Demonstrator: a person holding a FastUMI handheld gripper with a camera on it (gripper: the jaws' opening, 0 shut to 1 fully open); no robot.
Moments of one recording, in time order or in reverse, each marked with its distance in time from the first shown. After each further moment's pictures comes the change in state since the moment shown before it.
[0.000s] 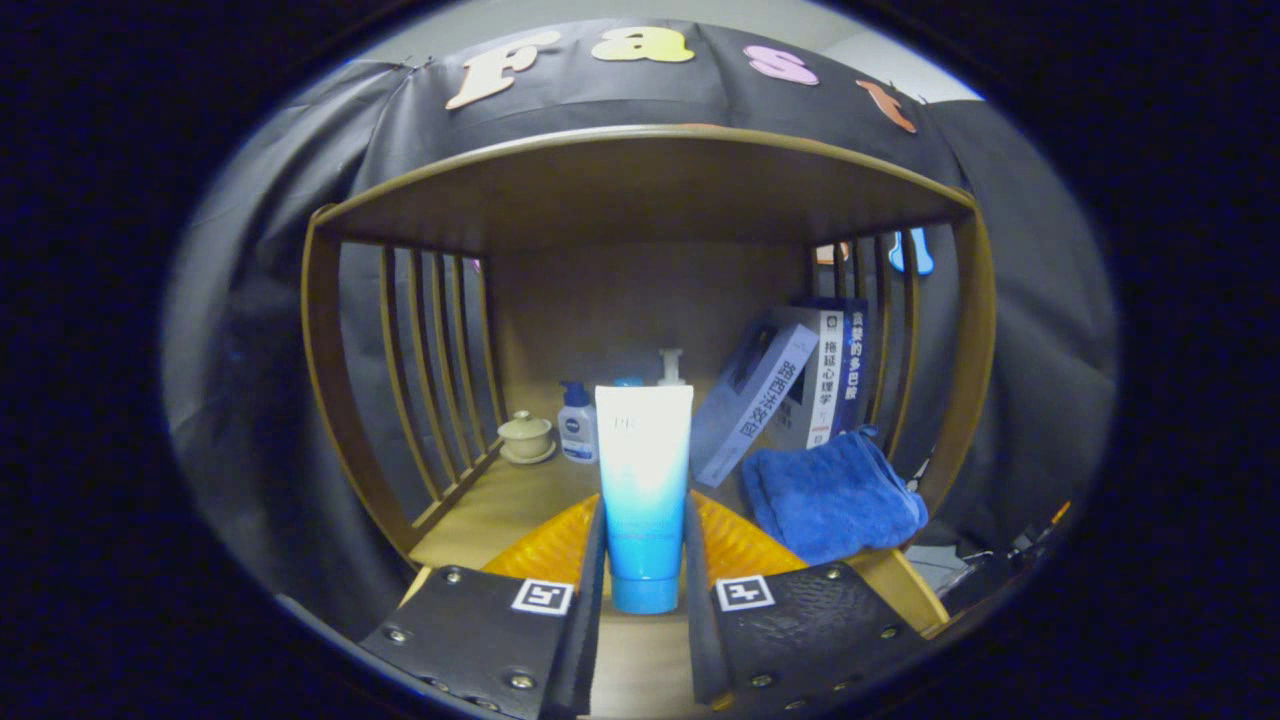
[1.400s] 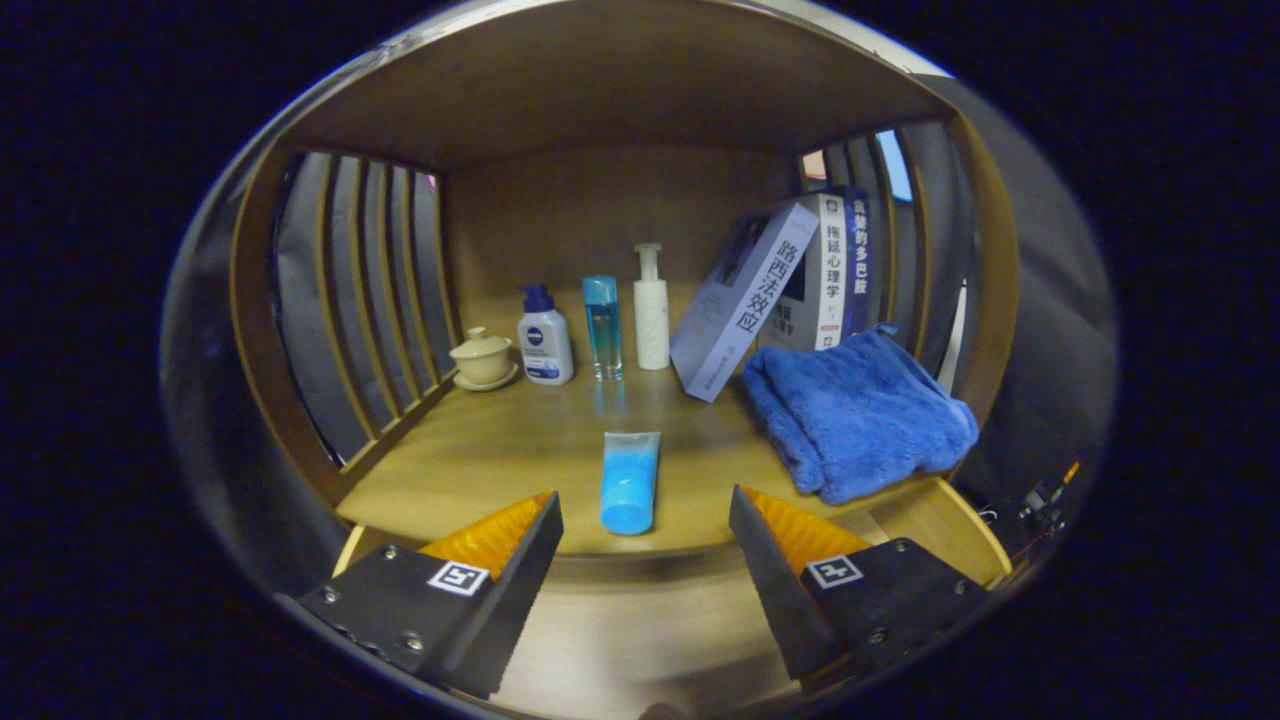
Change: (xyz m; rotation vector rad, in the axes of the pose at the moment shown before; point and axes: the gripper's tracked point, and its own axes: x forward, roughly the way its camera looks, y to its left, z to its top) arm 0.005 -0.005 -0.097 0.045 0.145 -0.023
